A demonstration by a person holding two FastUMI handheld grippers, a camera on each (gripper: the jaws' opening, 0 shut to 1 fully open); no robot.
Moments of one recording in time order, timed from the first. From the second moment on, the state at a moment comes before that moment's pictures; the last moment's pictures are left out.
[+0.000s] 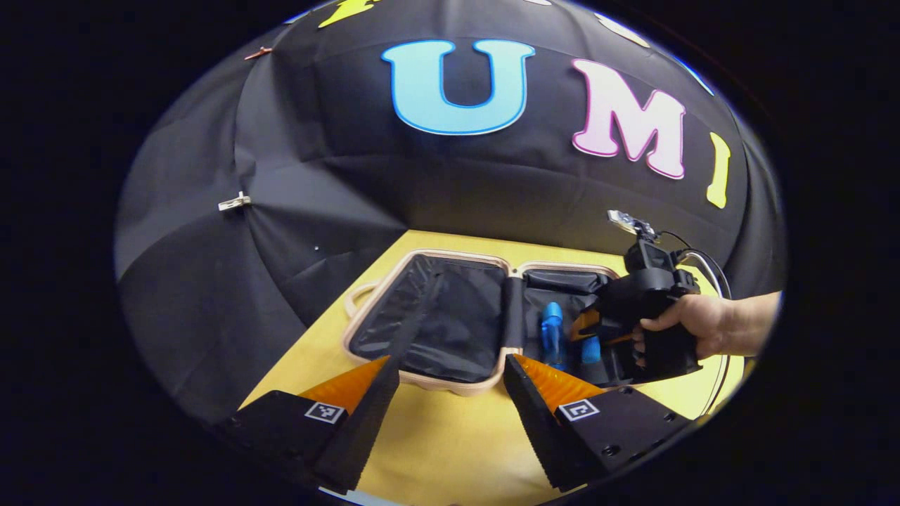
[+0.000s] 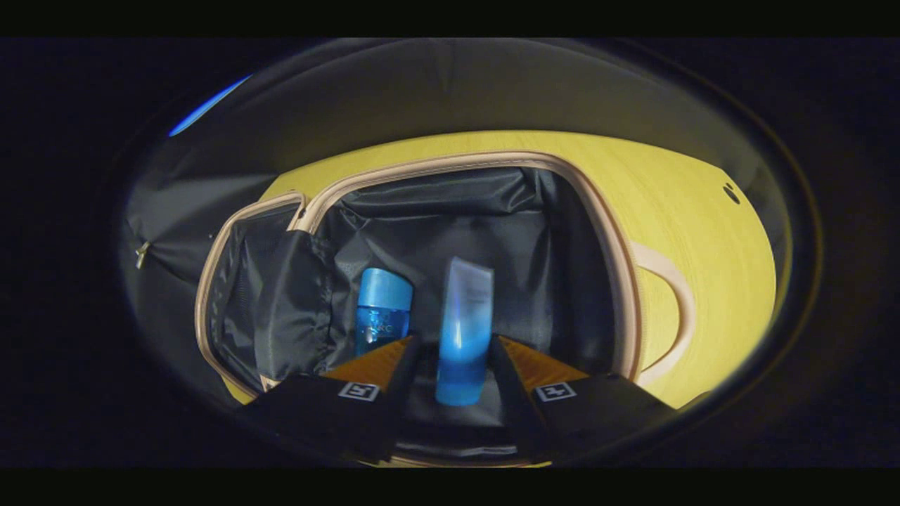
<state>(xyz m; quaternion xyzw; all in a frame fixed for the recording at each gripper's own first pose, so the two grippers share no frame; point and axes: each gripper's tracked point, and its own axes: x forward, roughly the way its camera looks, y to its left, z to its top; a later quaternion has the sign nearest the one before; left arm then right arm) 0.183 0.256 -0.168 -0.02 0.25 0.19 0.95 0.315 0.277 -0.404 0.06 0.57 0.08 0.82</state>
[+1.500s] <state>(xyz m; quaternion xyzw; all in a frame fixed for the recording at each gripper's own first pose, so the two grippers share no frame) 0.323 0.504 -0.301 -0.29 0.36 0.13 0.88 0.180 0.061 -0.245 0.03 0.42 0.00 0.91</state>
